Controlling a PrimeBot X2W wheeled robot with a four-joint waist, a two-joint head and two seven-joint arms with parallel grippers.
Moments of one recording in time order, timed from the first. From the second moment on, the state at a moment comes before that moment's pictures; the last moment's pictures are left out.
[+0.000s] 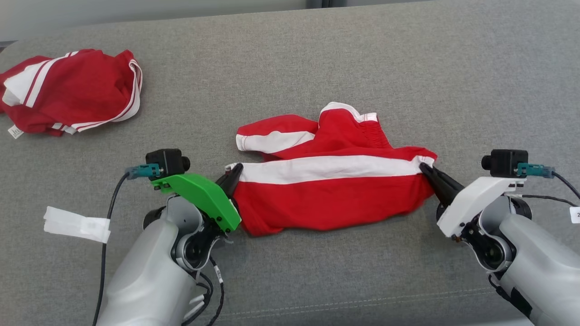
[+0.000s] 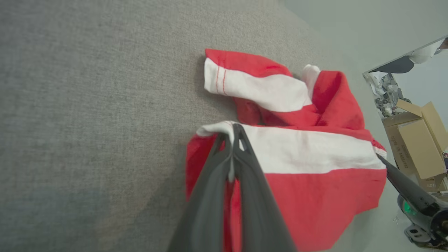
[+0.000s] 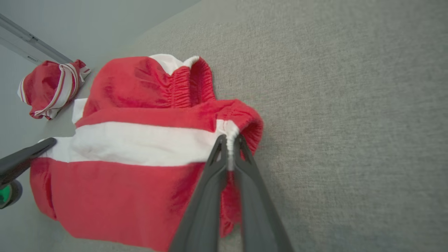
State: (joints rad) left arm -0.57 0.09 -0.46 0.68 -0.96 -0.10 0.17; right arm -0.55 -0.44 0.69 0.59 1.11 0.13 -0.08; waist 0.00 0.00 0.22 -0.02
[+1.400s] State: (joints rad) left arm -0.87 0.35 -0.30 0.01 -0.90 0.12 0.31; right arm -0.90 -0.33 0.30 0.20 0.84 0.13 0.26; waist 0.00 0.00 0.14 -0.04
